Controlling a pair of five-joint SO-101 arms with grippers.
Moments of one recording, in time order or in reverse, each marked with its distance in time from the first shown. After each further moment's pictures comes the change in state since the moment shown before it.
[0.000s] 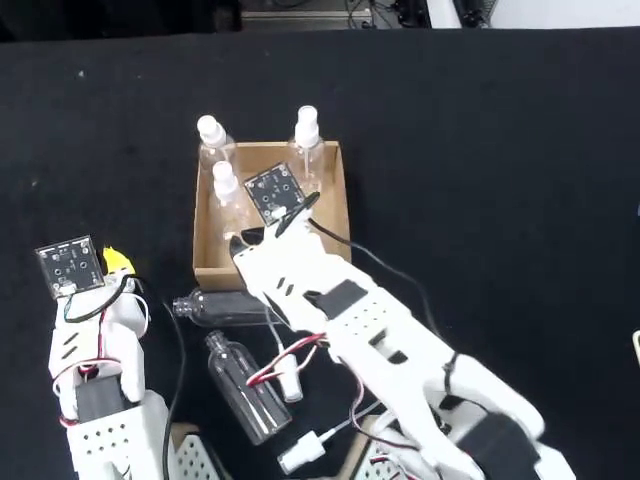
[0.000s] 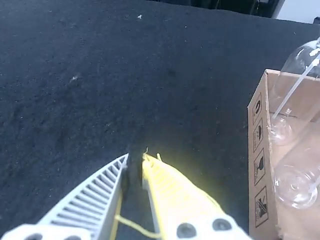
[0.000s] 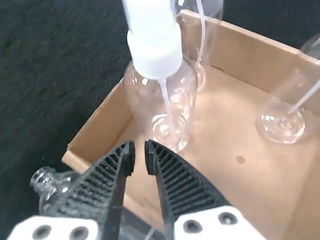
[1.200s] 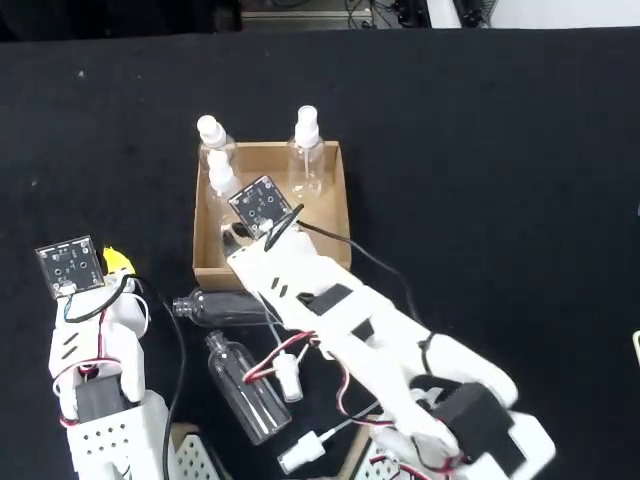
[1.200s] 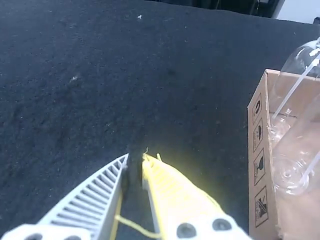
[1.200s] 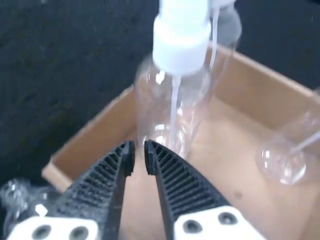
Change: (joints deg) left arm 0.0 0.0 0.0 0.0 0.0; right arm -0.1 8.4 1.9 -14.0 7.9
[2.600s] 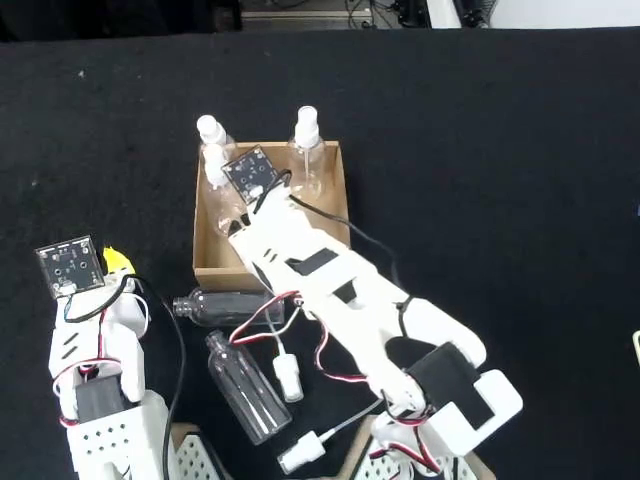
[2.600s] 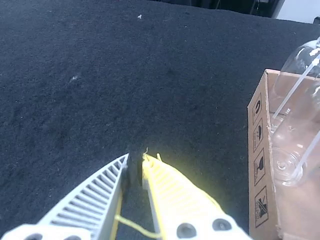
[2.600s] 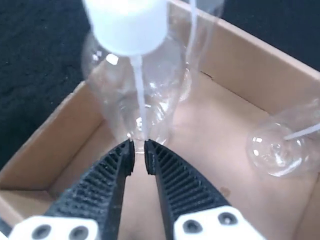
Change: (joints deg) left arm 0.0 0.0 0.0 0.0 0.0; right arm 2.8 14.5 -15.2 8.5 0.0
